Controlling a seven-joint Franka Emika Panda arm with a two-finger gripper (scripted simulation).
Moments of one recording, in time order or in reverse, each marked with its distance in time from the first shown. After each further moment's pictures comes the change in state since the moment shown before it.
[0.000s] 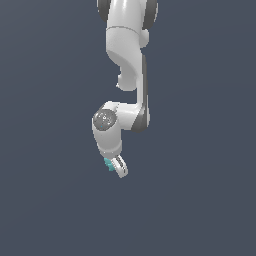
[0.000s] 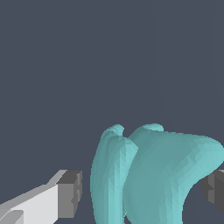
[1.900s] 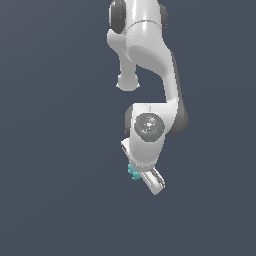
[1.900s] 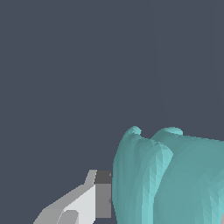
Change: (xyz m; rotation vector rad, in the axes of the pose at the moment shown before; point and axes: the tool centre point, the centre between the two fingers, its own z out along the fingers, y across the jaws) arm -0.059 -0.119 -0.052 0.002 0.001 -0.002
